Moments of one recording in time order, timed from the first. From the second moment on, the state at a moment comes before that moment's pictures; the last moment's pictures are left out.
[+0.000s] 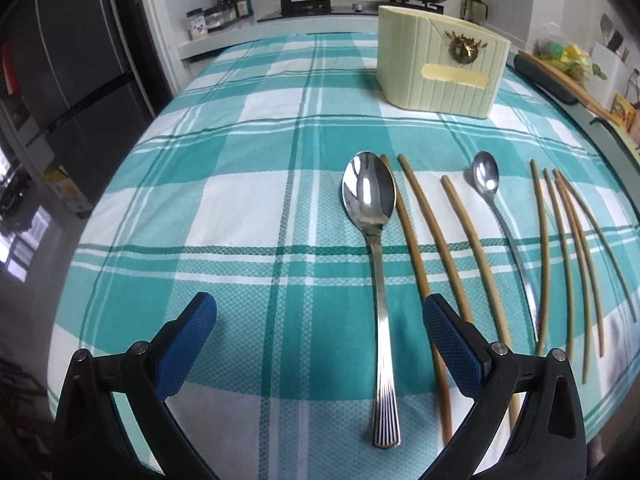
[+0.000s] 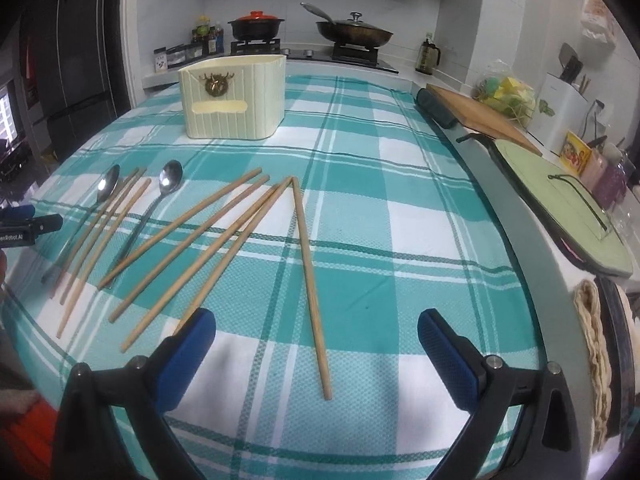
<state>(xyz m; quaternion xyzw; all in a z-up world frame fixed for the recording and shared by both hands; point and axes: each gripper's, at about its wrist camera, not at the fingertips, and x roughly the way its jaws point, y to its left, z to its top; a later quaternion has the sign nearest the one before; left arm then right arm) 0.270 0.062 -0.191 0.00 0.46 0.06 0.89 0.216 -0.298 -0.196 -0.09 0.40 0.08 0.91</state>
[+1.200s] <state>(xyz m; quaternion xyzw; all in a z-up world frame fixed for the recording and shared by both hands) 0.327 0.068 -0.216 0.01 0.53 0.02 0.85 0.321 -0.295 -0.247 -0.14 0.55 0.17 0.81</state>
